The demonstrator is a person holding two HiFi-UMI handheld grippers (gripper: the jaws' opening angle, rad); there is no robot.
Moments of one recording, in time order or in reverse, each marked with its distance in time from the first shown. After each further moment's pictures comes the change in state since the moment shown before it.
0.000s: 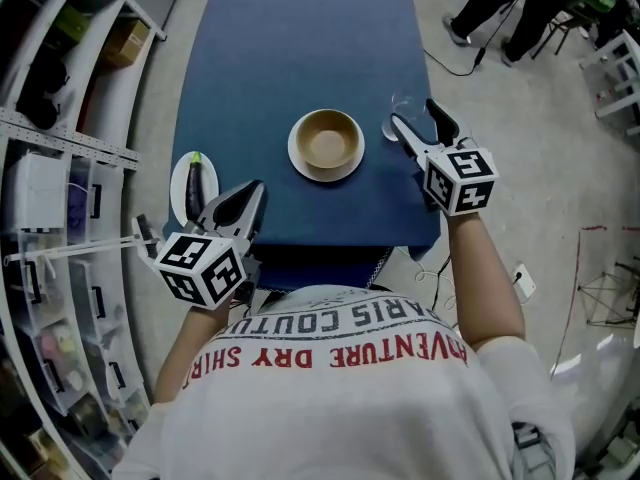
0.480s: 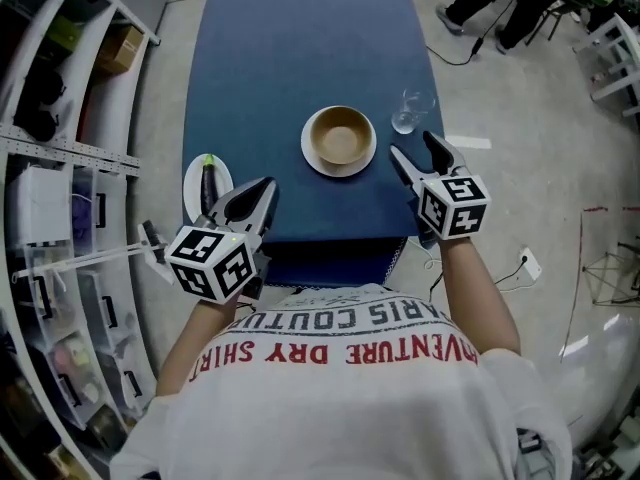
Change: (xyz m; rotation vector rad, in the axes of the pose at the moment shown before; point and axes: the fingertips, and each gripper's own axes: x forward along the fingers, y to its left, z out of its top) left arm -0.008 0.013 0.005 0.029 0.048 -0.077; right arm -0.023 0.051 -0.046 0.148 0.120 -0.068
